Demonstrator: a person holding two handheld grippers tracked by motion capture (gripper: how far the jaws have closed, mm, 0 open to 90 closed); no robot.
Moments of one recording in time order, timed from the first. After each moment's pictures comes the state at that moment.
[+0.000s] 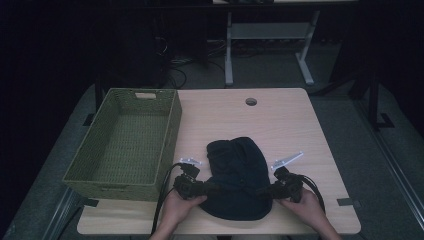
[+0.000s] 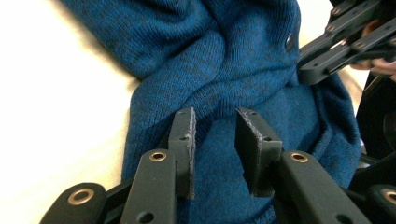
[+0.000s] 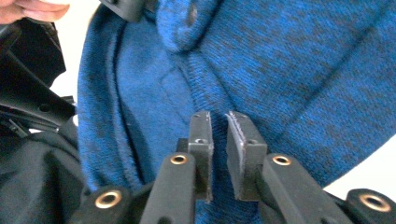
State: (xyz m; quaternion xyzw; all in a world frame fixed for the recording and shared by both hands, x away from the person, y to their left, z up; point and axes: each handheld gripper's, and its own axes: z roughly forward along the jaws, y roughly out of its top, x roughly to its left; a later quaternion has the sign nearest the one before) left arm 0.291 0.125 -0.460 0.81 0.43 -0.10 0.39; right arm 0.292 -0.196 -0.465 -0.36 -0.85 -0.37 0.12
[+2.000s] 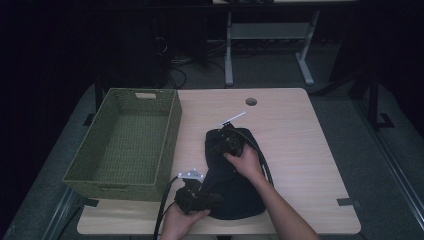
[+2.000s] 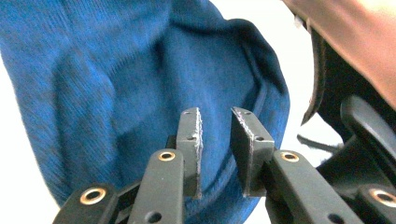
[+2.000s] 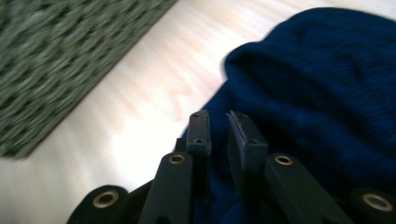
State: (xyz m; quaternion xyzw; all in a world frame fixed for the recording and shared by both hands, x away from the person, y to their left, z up) left arm 0.255 0.122 -0.451 0.79 0.40 -0.10 0.45; right arm 0.418 -0.054 -0.440 -0.41 -0.84 -0.35 0.05
